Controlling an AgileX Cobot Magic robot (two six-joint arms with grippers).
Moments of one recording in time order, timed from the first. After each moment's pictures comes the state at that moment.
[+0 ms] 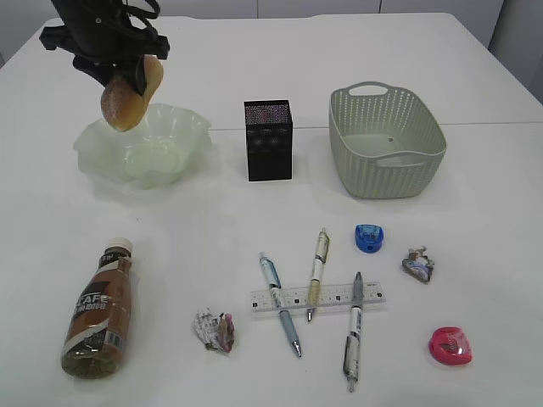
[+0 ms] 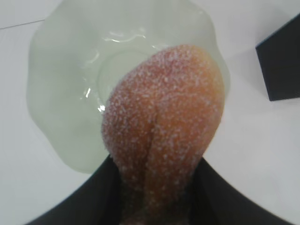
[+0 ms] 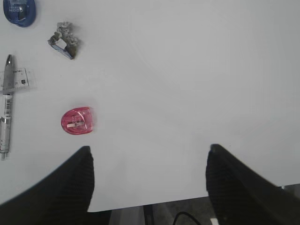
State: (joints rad) left arm -0.30 2.23 -2.21 0.11 1.19 -0.21; right arm 0.00 1.23 -1.10 -0.06 1.25 0.14
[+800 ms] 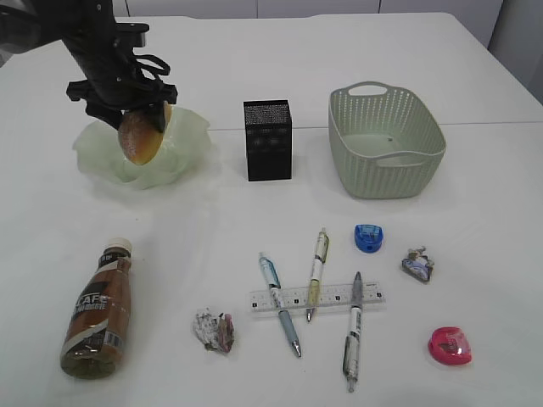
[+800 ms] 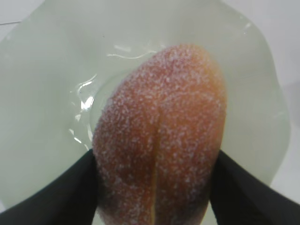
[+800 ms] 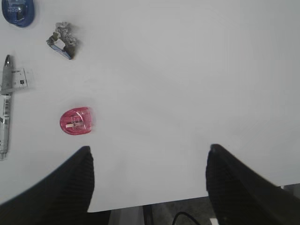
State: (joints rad) left arm -0.24 2.40 -2.21 0.07 0.99 -0.22; right arm 0.00 1.23 -1.10 -0.06 1.25 0.14
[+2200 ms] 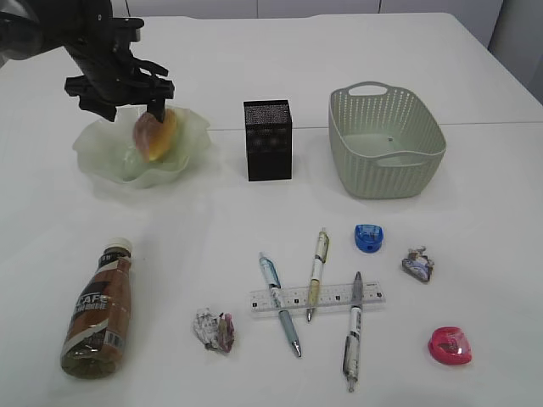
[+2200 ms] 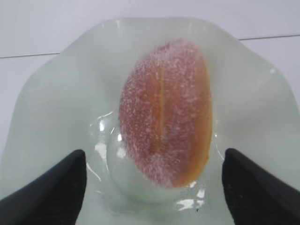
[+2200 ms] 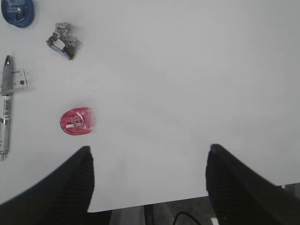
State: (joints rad) left arm -0.23 2.42 -2.21 0.15 0.88 -0.29; right arm 0.00 1.23 -1.10 -0.06 1.25 0.15
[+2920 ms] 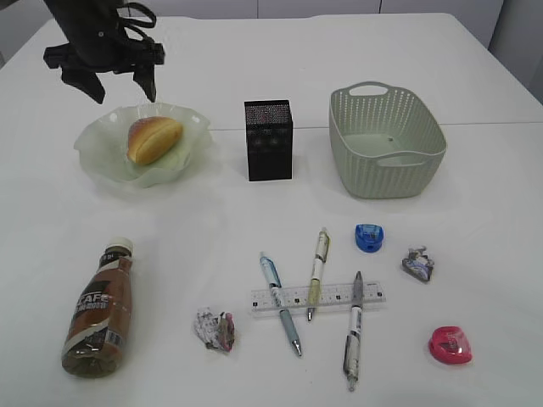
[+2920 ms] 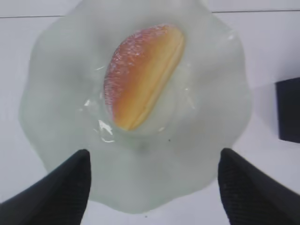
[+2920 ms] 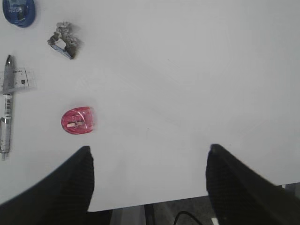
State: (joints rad) left arm -0.23 2.39 -2.40 0.07 1.23 -0.28; right arm 0.00 1.23 -1.10 -0.06 1.25 0.15
